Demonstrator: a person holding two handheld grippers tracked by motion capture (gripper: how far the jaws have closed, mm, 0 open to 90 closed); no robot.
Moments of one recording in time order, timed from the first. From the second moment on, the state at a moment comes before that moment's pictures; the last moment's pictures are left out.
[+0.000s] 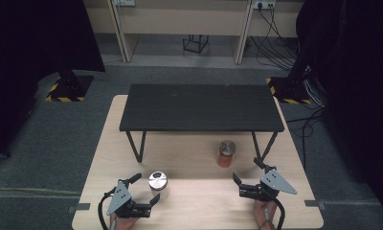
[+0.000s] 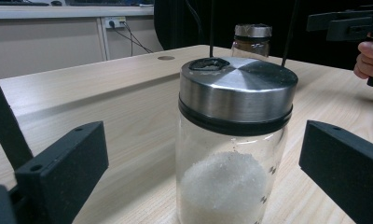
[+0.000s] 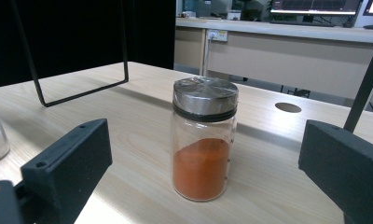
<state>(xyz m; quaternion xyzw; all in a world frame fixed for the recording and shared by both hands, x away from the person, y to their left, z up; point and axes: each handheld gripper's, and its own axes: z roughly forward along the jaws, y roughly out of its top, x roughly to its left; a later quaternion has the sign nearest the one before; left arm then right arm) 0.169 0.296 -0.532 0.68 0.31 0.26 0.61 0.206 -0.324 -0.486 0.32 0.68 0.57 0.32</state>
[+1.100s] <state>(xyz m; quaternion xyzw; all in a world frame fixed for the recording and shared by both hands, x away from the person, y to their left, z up) 0.166 0.295 -0.533 0.67 0.31 0.26 0.62 0.205 -0.323 -0.484 0.32 0.69 0.57 0.32</state>
